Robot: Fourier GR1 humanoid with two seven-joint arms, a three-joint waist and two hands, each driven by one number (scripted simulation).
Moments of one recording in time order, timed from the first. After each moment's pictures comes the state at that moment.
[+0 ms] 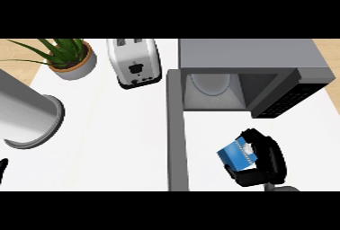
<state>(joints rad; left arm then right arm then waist) 0.52 0.01 0.30 -2.15 0.28 -0.41 -0.18 -0.02 -0.19 0.21 -1.22 -0.34 0.08 -0.68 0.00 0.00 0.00</state>
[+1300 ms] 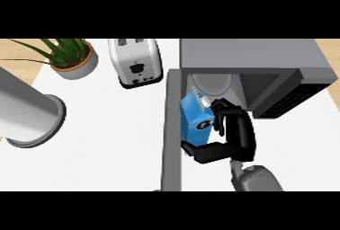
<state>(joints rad) 0.54 0.04 0.47 -2.10 0.39 -0.54 -0.18 -0.19 -0.04 0.34 -1.51 -0.09 -0.42 -0.23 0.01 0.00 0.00</state>
